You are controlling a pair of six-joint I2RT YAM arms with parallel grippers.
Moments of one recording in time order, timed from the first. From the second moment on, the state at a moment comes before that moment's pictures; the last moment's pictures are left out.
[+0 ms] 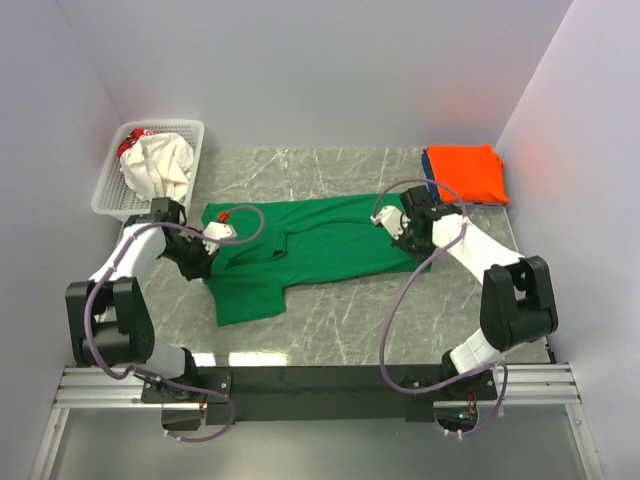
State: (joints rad) left arm 0.10 1.44 0.96 -0.92 0.49 1.08; right arm 0.27 1.54 1.04 -0.76 0.09 -0.67
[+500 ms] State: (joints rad) left arm 0.13 1.69 1.31 -0.97 0.59 1.05; right arm 0.23 1.83 1.43 -0.81 0.09 -0.74
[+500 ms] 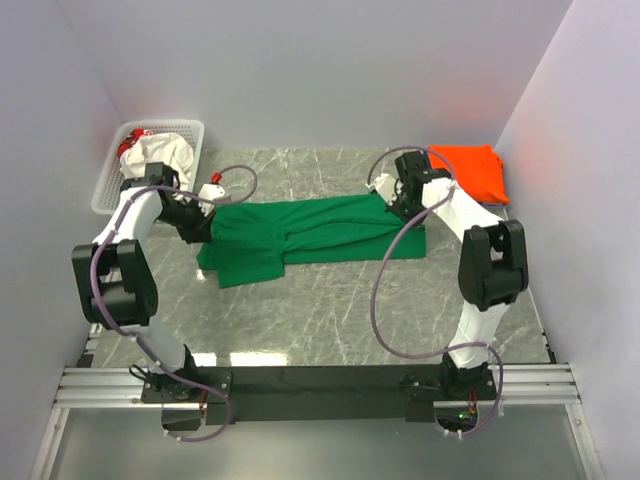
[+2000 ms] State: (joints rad) left arm 0.16 1.81 1.19 -0.61 0.51 0.52; right arm 0.21 2.14 1.72 -0.95 0.01 -0.49
